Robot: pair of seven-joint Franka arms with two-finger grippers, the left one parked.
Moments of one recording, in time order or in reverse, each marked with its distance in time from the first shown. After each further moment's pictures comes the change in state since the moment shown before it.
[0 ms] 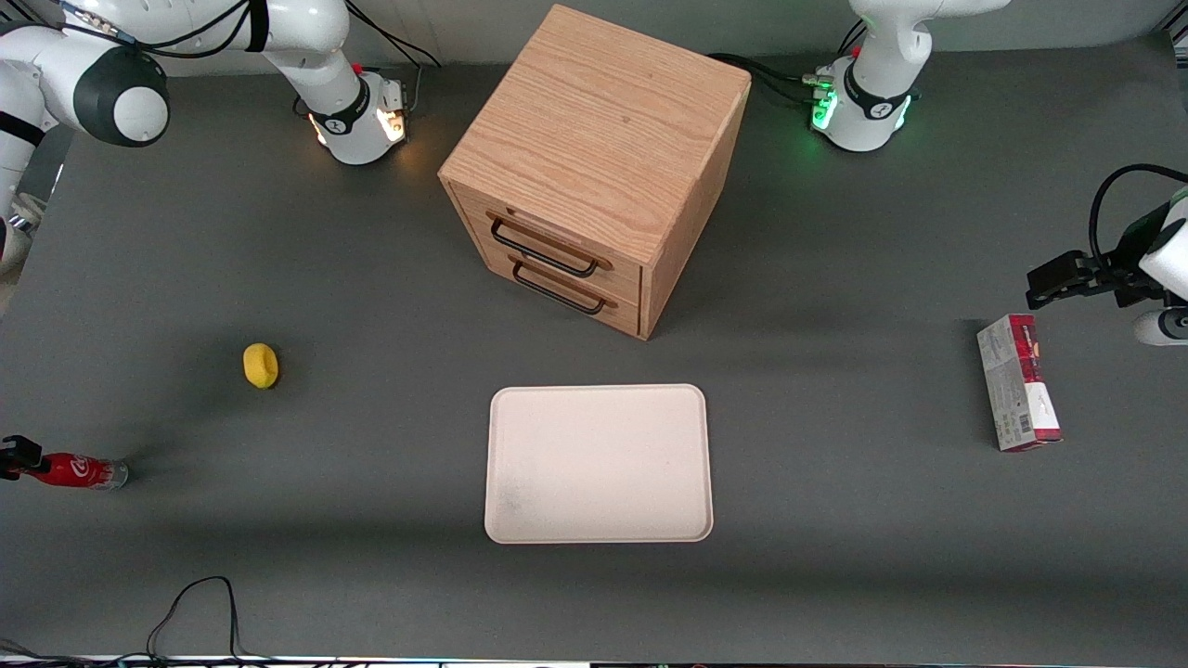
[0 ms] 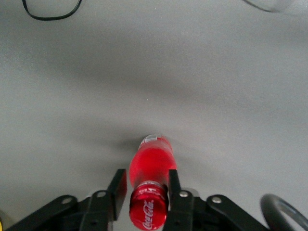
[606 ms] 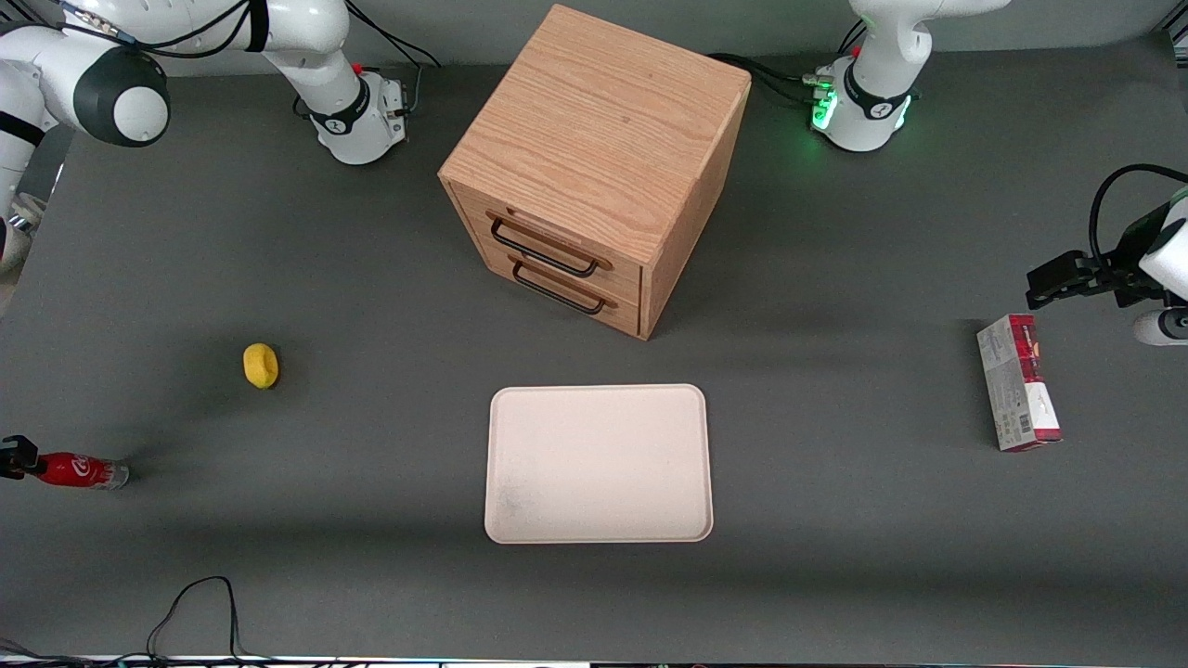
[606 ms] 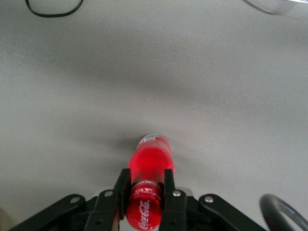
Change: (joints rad) arm 0.000 0.000 0.000 0.001 -0.003 -0.001 -0.023
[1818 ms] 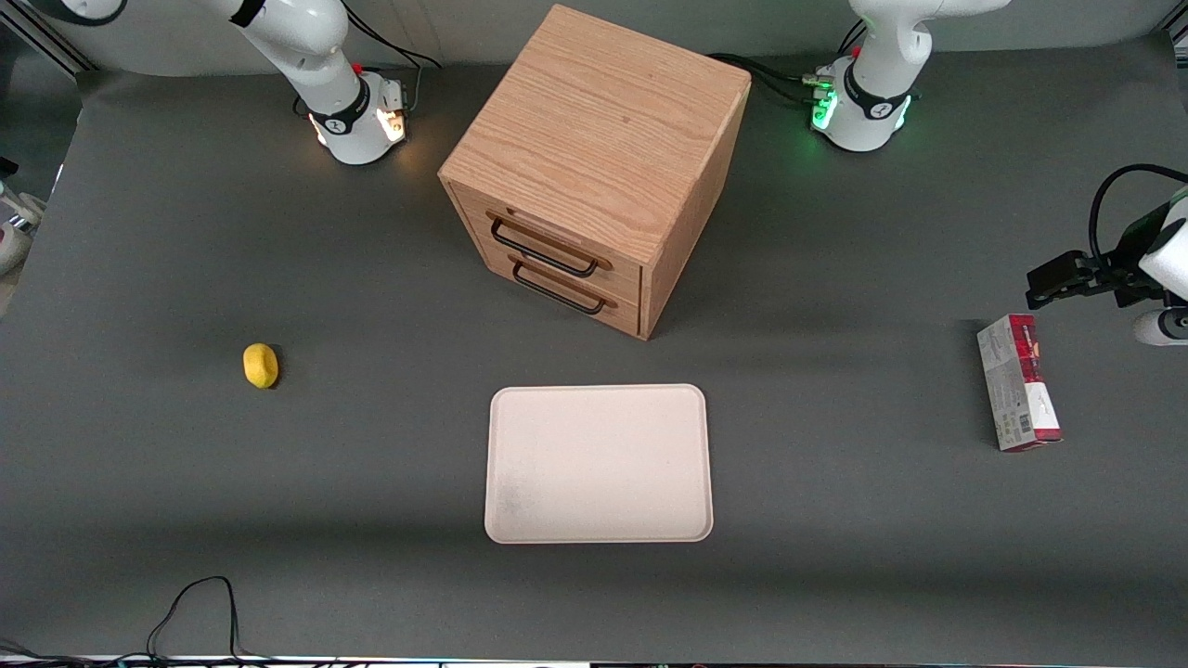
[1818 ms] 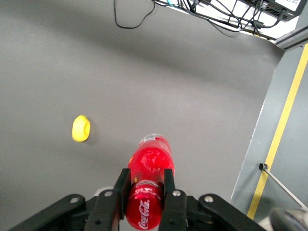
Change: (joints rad) arm -0.060 -0.491 -0.007 0.076 -0.014 -0.546 -0.111
